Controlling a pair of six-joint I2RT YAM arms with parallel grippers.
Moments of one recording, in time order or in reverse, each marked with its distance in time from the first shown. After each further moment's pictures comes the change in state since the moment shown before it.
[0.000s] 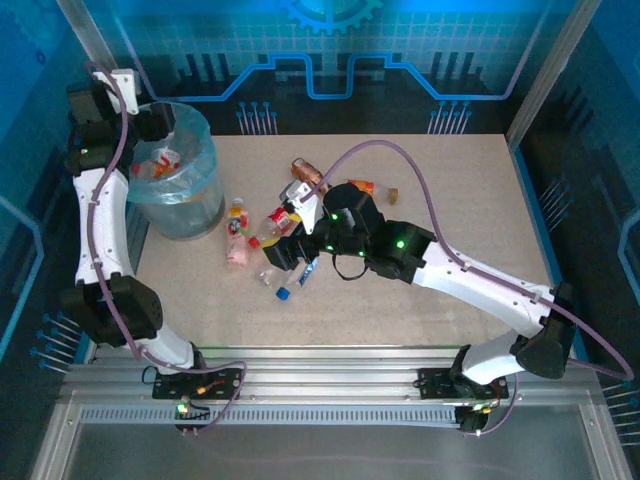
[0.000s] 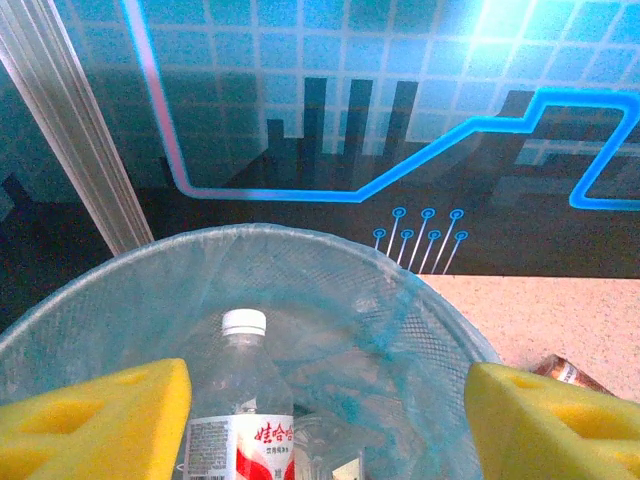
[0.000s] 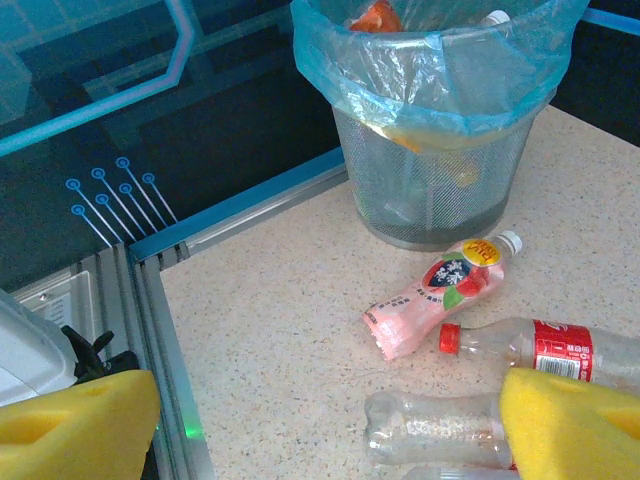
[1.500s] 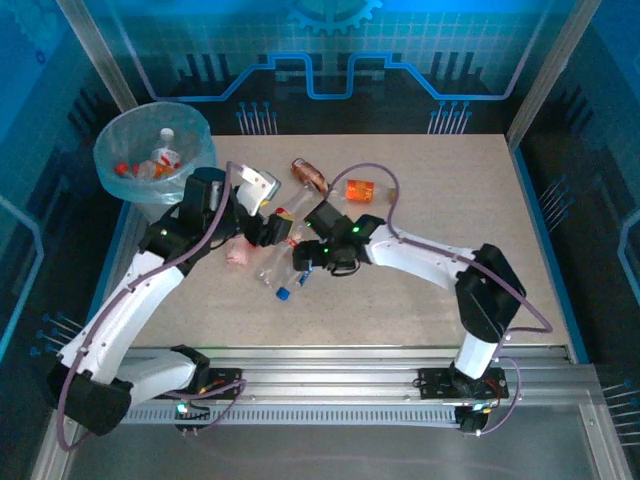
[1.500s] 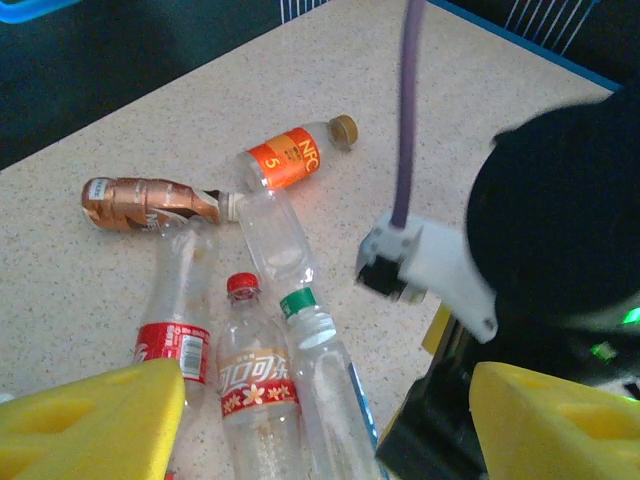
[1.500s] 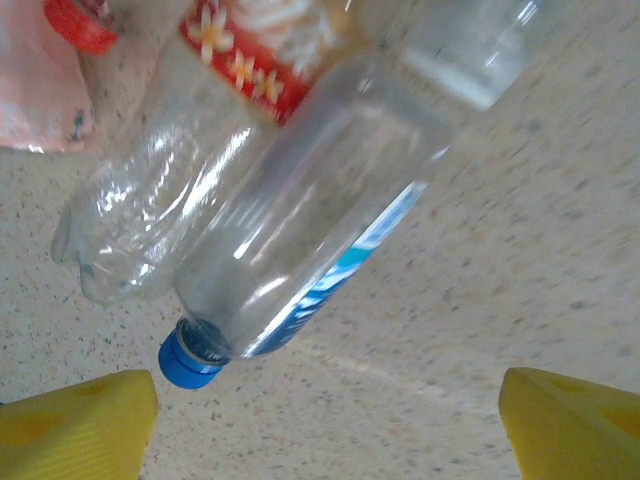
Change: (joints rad) left arm -0.705 -0.507 -0.639 -0.040 0.059 0.114; right arm -0.129 0.343 -0.063 -0.309 0.081 0.637
